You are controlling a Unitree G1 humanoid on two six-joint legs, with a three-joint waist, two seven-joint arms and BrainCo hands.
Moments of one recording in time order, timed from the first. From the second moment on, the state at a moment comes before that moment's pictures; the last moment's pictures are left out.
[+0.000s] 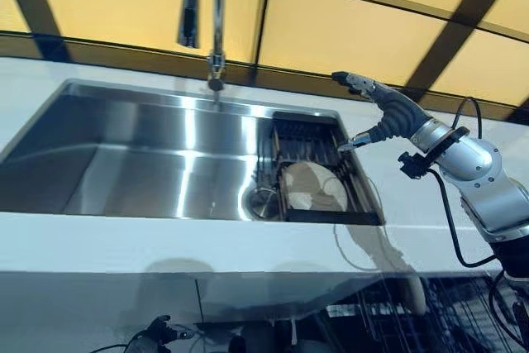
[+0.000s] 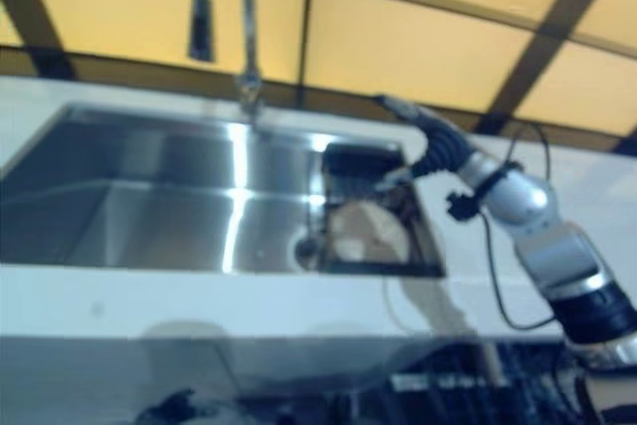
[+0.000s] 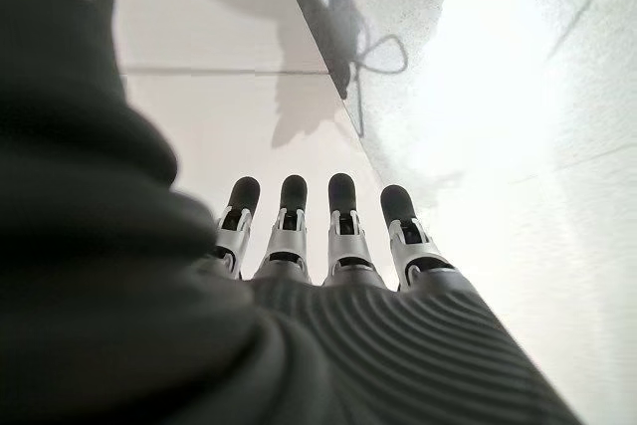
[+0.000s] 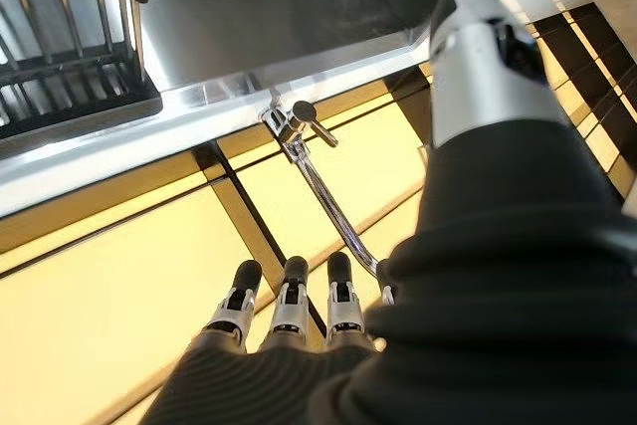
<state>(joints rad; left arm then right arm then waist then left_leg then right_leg) -0.06 0.36 -0.28 1.16 0.09 0.03 0.06 -0.57 -0.92 0.21 -0.12 0.19 0.10 0.27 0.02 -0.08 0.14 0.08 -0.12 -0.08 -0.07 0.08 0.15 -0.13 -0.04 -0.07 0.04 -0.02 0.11</state>
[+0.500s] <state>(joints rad) -0.03 0.39 -0.23 1.16 0.10 0.03 0.04 -0.62 -0.92 0.32 0.09 0.13 0.26 0.47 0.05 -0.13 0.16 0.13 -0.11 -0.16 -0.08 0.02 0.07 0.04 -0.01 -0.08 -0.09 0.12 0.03</state>
